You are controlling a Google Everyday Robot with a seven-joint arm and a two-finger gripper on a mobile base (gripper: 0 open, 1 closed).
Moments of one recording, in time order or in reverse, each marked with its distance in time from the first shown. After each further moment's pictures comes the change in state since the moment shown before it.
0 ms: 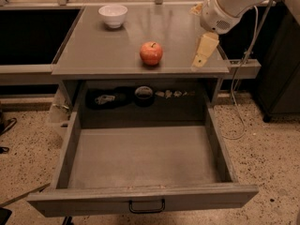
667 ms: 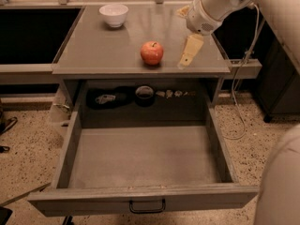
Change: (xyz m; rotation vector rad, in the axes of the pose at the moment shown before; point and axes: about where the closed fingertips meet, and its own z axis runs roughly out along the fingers) arm -0.016 -0.023 0.046 -0.012 -0.083 -0.042
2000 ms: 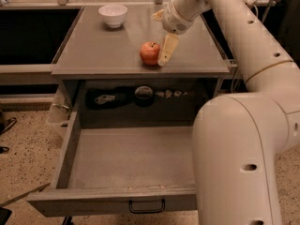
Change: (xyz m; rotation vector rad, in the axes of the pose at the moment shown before) arm -0.032 -0.040 0.084 -0.088 -0.087 -0.096
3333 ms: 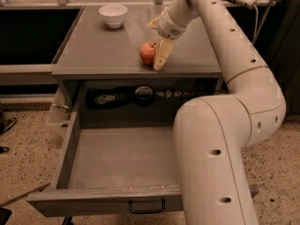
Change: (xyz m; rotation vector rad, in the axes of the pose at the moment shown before) arm 0.007 0.000 0.036 -0.074 -0.016 0.039
